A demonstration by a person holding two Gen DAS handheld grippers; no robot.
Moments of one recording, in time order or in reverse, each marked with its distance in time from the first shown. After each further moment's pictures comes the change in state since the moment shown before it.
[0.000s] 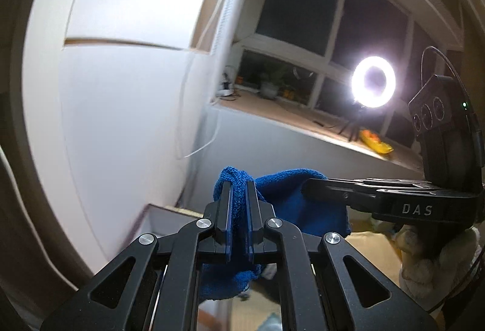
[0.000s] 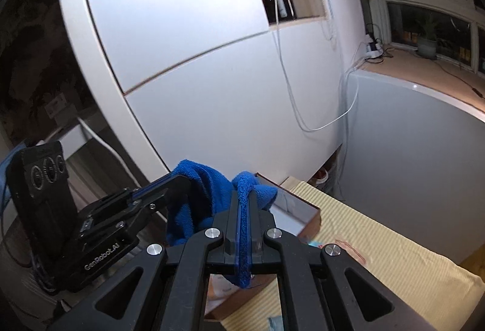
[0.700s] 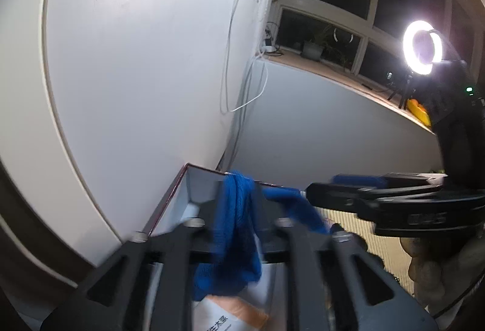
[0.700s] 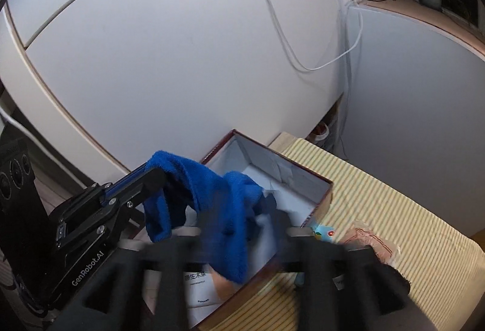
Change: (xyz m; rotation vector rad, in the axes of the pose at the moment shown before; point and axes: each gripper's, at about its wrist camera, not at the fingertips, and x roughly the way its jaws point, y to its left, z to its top) left arm 0.068 0.043 -0.045 -0.014 0.155 0.179; right arm 0.126 -0.043 -0.025 0.089 0.195 -0.051
